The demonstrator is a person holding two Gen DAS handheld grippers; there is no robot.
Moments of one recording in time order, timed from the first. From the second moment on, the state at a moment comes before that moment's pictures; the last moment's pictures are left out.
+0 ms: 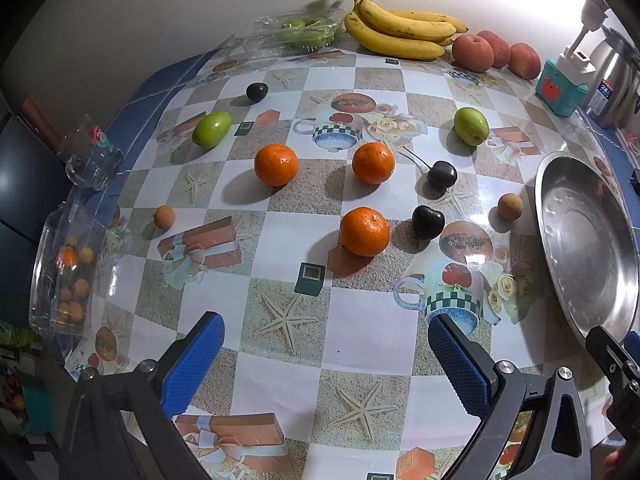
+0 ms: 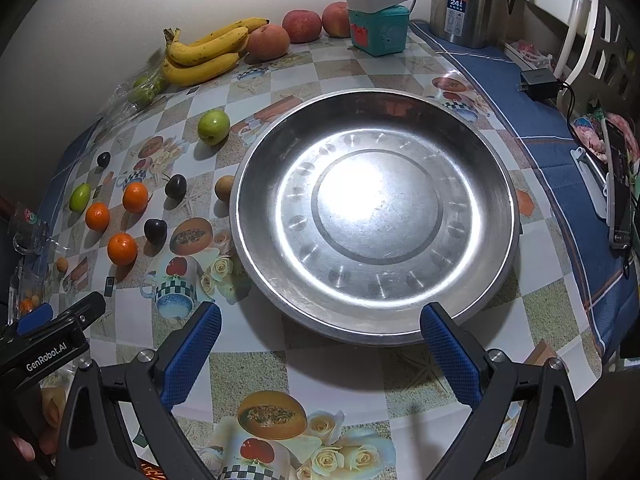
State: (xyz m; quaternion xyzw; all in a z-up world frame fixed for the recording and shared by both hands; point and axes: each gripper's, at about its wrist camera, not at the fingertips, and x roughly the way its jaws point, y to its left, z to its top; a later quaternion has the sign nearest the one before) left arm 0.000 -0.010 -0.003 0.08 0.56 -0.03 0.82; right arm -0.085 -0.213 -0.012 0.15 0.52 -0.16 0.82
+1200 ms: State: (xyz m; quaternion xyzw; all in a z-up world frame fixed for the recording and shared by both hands) left arm 0.001 -0.008 -0.006 0.07 0.57 -0.03 0.82; right arm -0.085 -0.215 -0.018 0.15 0.53 -0.16 0.82
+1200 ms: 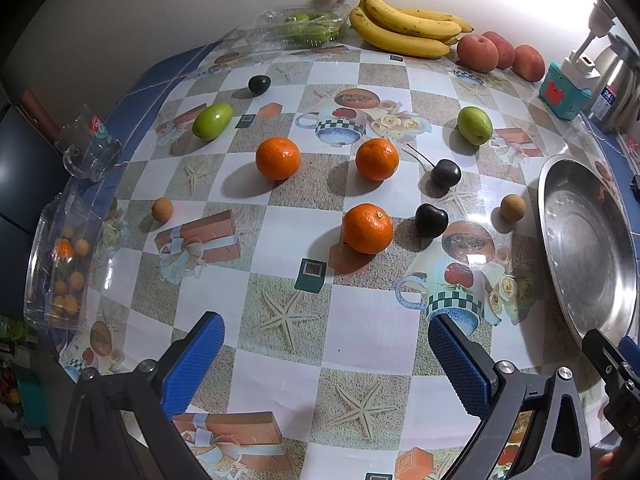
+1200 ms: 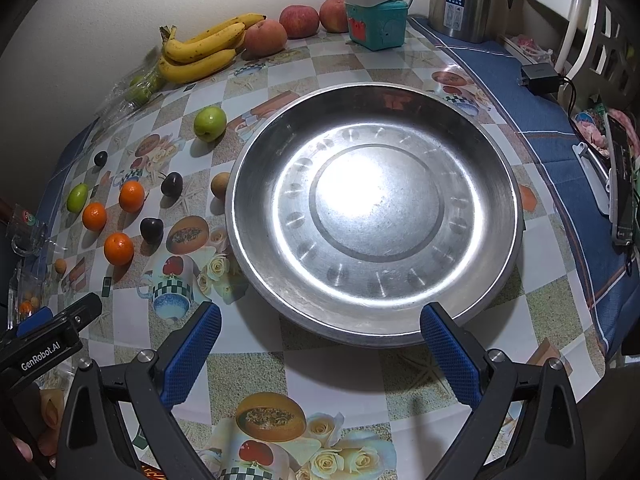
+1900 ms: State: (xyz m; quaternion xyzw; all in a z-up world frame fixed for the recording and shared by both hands) left arm 0.001 -0.006 -0.007 0.06 0.57 -0.03 0.82; right arm -0.085 -0.215 -0.018 0.15 0.53 -0.16 0.82
